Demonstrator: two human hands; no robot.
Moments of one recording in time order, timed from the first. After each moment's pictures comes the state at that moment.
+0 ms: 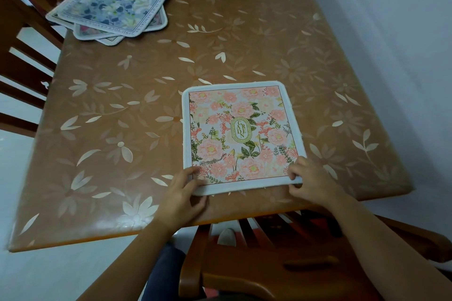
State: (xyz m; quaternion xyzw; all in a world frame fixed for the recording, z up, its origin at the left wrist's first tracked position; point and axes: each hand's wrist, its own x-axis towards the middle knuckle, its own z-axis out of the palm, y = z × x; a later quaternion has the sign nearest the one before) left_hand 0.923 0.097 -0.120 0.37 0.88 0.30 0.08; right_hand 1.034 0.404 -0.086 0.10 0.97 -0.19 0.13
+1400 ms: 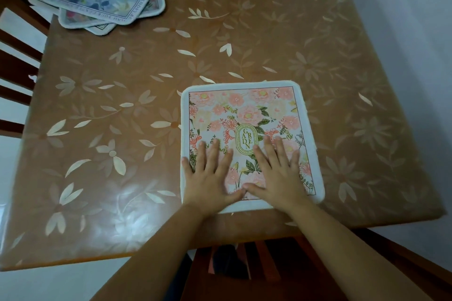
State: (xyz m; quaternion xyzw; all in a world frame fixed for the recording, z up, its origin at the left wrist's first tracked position) left_hand 0.888 0.180 -0.141 0.33 0.93 0.06 0.12; right_hand 0.960 0.355 -0.134 0.08 0.99 -0.07 0.12
